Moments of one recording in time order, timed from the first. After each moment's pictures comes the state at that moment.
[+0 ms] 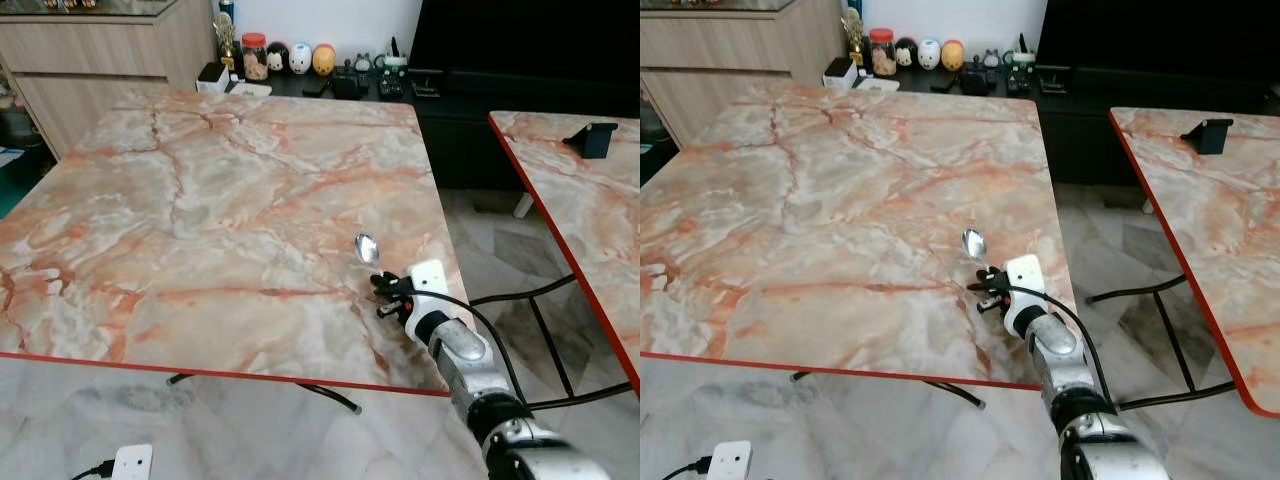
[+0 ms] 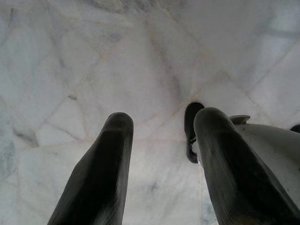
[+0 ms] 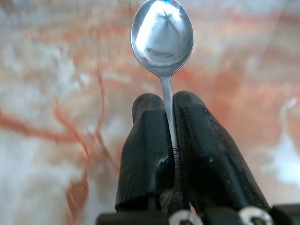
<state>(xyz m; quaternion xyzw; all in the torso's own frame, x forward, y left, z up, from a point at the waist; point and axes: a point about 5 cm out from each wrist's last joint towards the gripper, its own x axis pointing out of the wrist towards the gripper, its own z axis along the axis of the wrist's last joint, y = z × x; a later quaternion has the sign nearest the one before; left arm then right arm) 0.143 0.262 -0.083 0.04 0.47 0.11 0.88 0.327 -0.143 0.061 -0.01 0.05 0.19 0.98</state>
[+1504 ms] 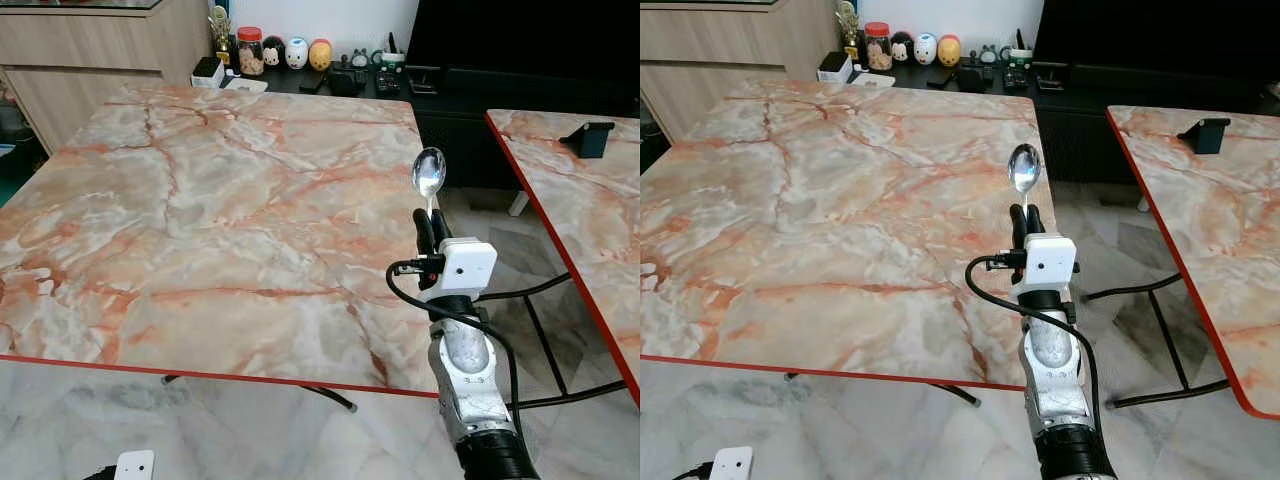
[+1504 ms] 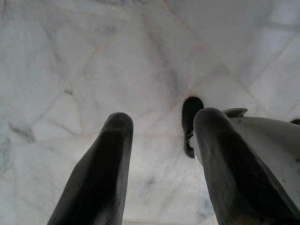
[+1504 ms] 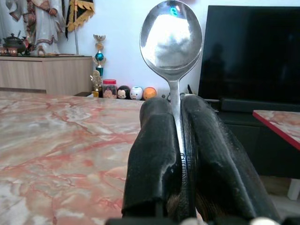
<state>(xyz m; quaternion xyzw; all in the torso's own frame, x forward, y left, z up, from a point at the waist) 0.138 0.258 -0.086 0.04 0.47 0.11 0.87 0.310 -0.137 0.128 -0.02 -0.16 0.02 0.99</state>
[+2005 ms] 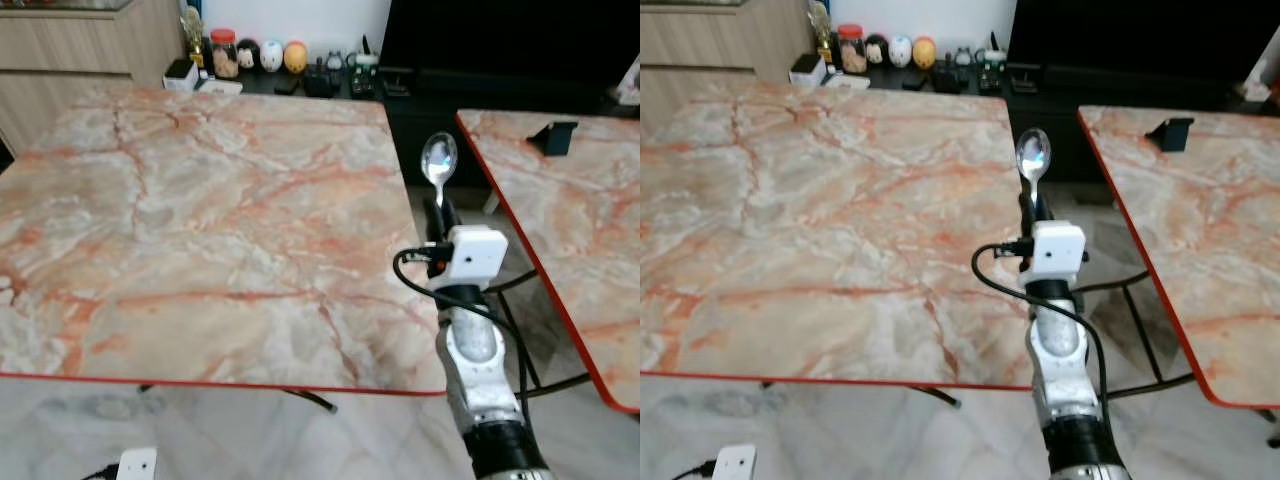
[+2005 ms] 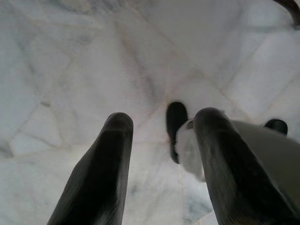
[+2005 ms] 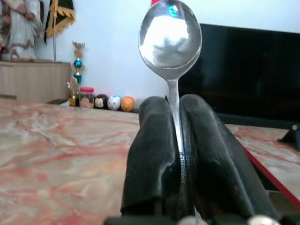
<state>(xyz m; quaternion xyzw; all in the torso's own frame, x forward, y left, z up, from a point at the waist) 0.139 0.259 -0.085 0.04 0.47 0.11 0.88 0.315 -0.136 0.142 -0.03 -0.18 0.02 0.98</state>
